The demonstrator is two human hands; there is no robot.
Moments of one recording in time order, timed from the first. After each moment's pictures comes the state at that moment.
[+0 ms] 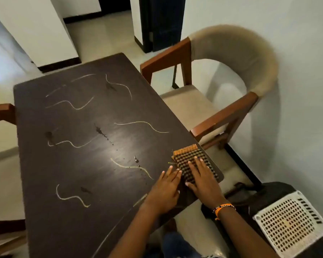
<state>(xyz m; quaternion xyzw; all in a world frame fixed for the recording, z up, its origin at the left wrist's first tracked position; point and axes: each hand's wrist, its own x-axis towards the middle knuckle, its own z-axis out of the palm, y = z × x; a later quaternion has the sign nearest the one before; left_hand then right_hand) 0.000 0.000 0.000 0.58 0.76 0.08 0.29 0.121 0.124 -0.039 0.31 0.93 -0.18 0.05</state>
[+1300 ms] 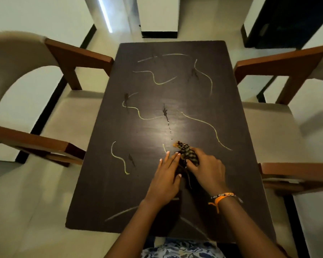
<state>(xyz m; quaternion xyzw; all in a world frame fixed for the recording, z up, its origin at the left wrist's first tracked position) -0.059 -0.048 0.003 0.23 0.90 0.32 0.16 -0.047 0.098 0.037 0.14 0.96 -0.22 0.05</state>
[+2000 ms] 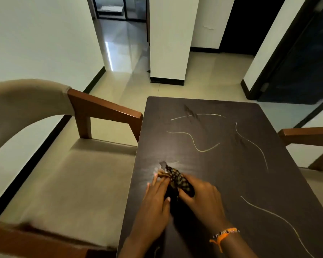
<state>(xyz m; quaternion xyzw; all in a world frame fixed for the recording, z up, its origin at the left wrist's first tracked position) -0.315 -0.190 -0.002 0.19 0.90 0.37 0.10 -0.296 -0.040 0.034 0.06 0.97 -0.25 -0.05</state>
